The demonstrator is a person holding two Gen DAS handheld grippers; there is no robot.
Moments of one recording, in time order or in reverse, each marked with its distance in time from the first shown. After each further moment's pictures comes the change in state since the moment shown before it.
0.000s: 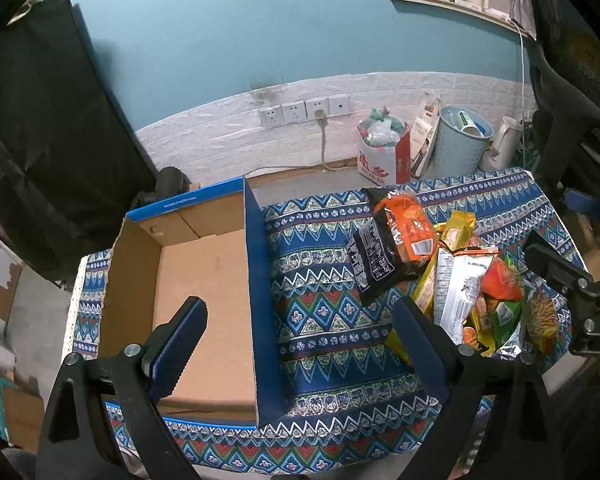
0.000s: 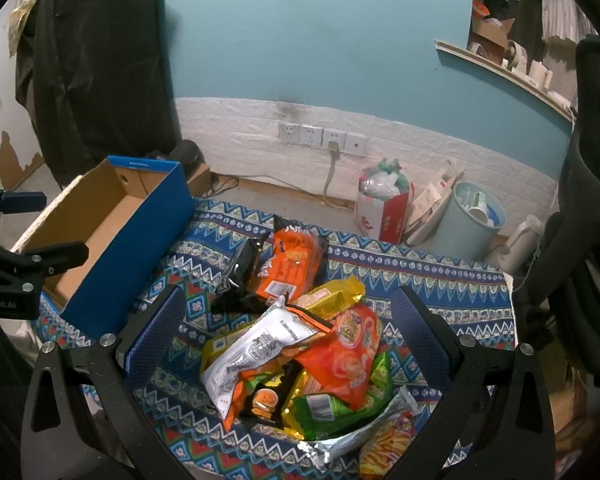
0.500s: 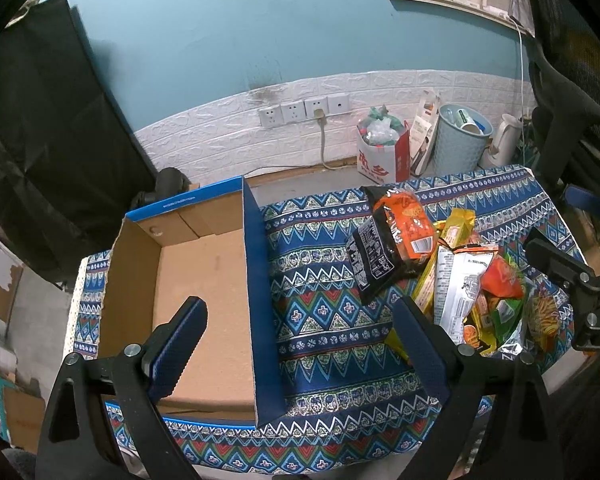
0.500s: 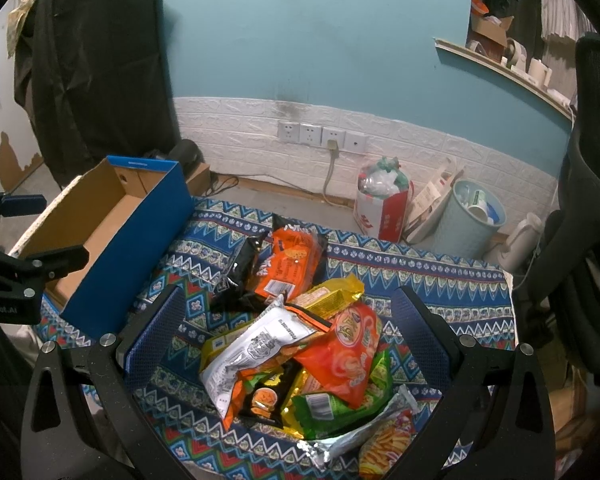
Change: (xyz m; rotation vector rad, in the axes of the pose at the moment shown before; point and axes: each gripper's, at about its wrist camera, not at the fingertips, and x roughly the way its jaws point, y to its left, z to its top) left arm 0.001 -0.003 -0.002 0.003 0.000 0.002; right arm 0.001 -0.002 -0.002 0.003 0.006 0.001
